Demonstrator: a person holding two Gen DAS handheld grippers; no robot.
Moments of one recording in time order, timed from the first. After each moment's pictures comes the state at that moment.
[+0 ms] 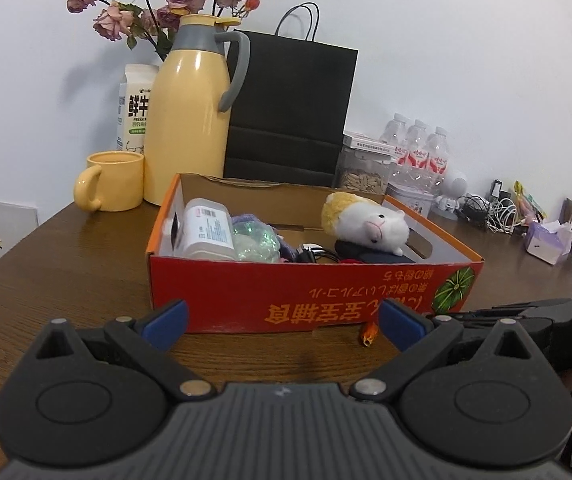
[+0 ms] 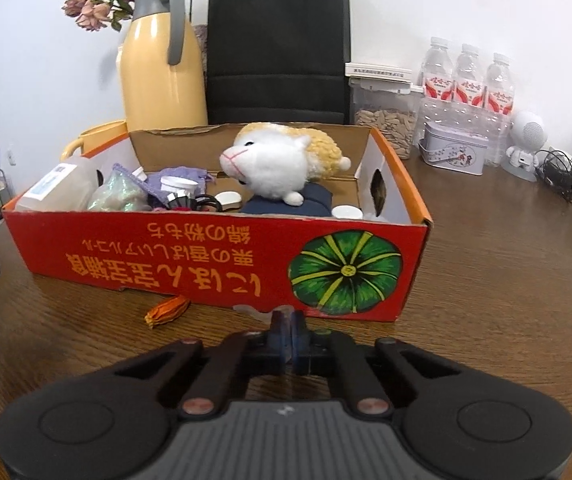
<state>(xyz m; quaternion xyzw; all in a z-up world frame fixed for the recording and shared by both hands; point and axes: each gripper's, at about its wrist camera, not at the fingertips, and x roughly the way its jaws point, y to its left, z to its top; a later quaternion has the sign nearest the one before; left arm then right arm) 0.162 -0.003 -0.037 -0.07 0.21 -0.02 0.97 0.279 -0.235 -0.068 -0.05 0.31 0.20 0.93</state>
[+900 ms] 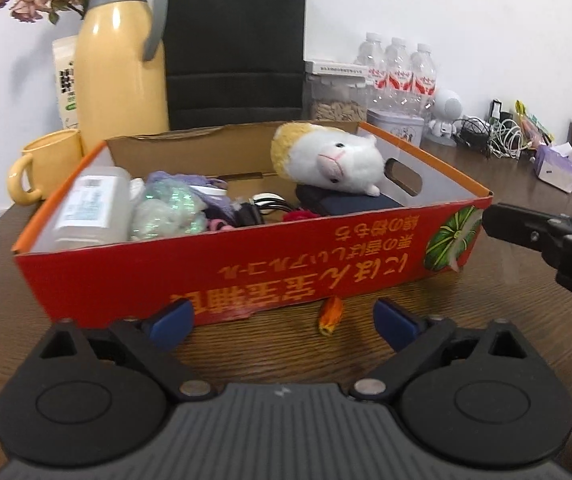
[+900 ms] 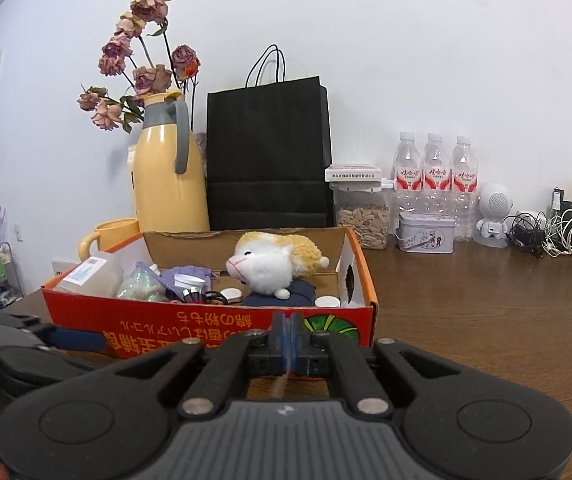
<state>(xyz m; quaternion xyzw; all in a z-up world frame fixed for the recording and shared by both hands) 0.234 -0.071 -0.066 0.00 0.29 -0.03 0.96 0.226 -0.263 -0.036 0.00 0.17 0.19 0.97</state>
